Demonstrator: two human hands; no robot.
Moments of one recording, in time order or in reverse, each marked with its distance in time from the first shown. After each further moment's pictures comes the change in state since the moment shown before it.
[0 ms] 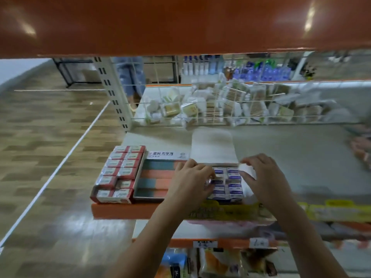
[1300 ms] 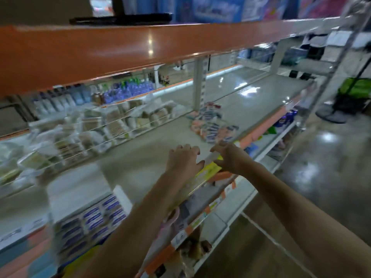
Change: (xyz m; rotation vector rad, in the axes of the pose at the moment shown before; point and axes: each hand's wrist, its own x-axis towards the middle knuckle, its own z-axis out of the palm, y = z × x) left_hand 0.133 0.237 0.068 0.040 -0.184 0.484; right_hand -0.089 0.188 -0.128 -0.301 -0.090 0.474
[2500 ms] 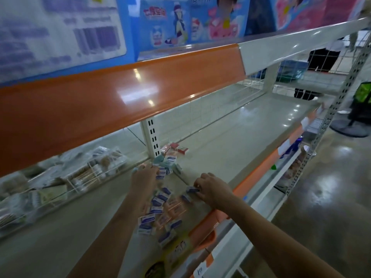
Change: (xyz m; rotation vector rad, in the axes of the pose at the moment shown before) left_hand 0.314 0.004 0.093 0.168 0.101 -0.203; right_hand 0.187 0.233 0.013 0.086 -0.004 -0.127
